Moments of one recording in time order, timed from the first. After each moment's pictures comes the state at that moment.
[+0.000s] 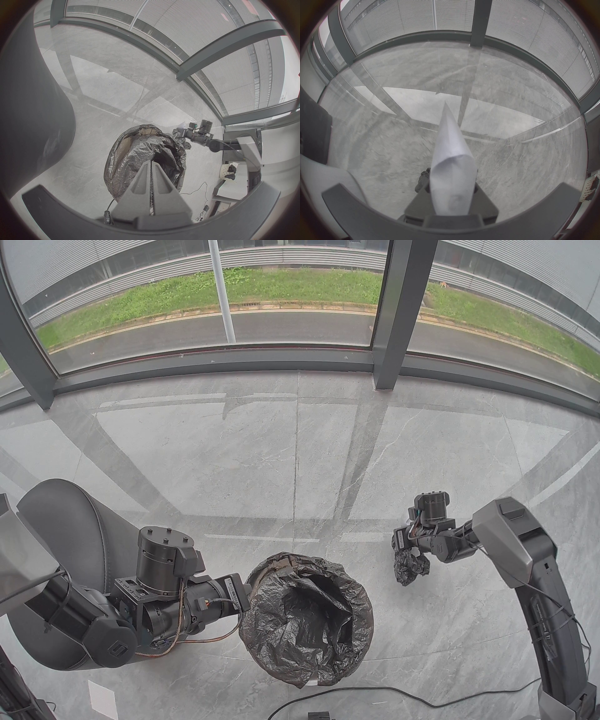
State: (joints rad) left arm -0.54 1.86 -0.57 -0.74 -0.03 -0.66; right arm 0.18 2.79 -1.82 -0.40 -0.08 -0.08
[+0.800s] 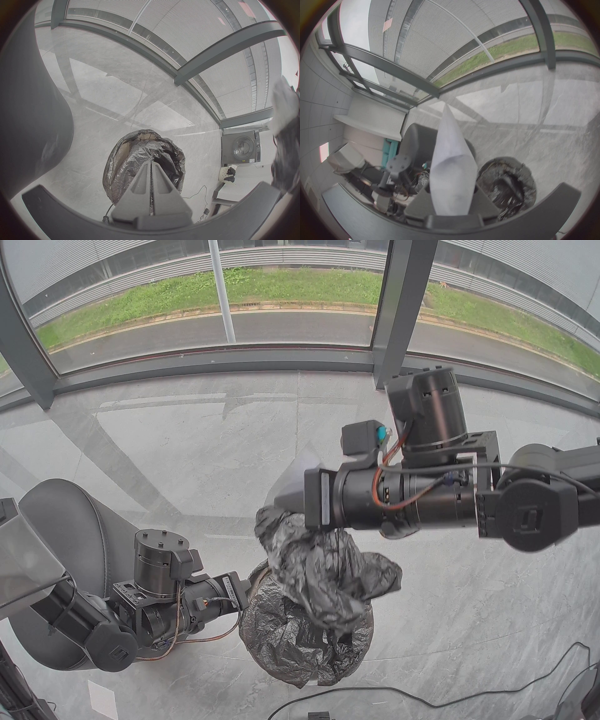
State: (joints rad) left arm -0.54 1.88 -0.54 -0.85 -0.03 -0.66; right arm 0.78 1.85 -1.35 -0.11 0.20 0.45
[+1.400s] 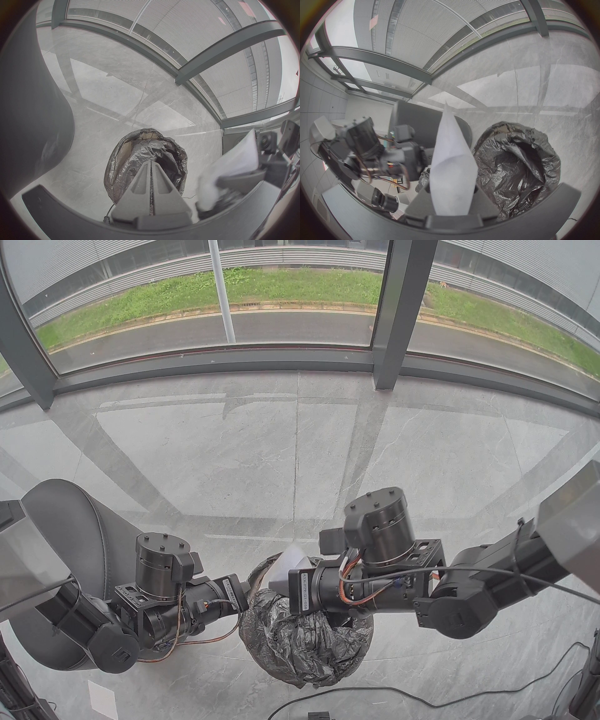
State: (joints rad) left arm -0.53 1.89 -0.52 -0.87 -0.02 -0.65; right arm 0.82 2.04 -1.05 -0.50 0.22 0.54
